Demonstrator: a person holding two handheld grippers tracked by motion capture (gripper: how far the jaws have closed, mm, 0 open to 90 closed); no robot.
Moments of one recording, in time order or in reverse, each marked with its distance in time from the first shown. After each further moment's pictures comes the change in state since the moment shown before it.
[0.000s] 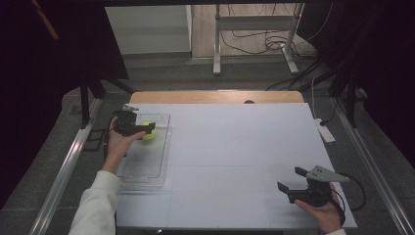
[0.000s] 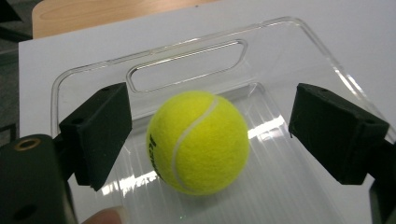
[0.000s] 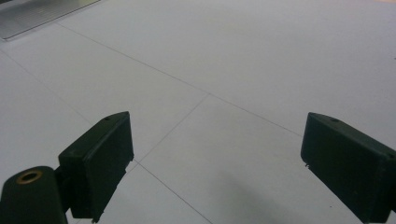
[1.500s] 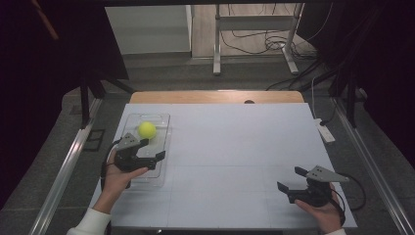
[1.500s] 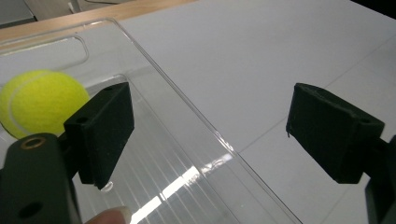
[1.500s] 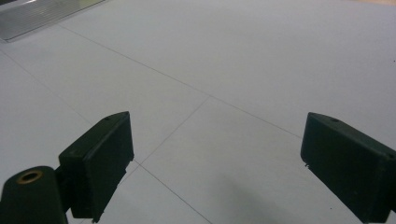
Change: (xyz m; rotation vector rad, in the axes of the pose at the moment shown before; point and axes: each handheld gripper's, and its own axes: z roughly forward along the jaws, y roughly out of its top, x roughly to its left) left arm -0.072 -0.070 -0.071 -0.176 -0.253 0.149; right arm 0.001 0.001 -0.001 -0.005 0.000 -0.002
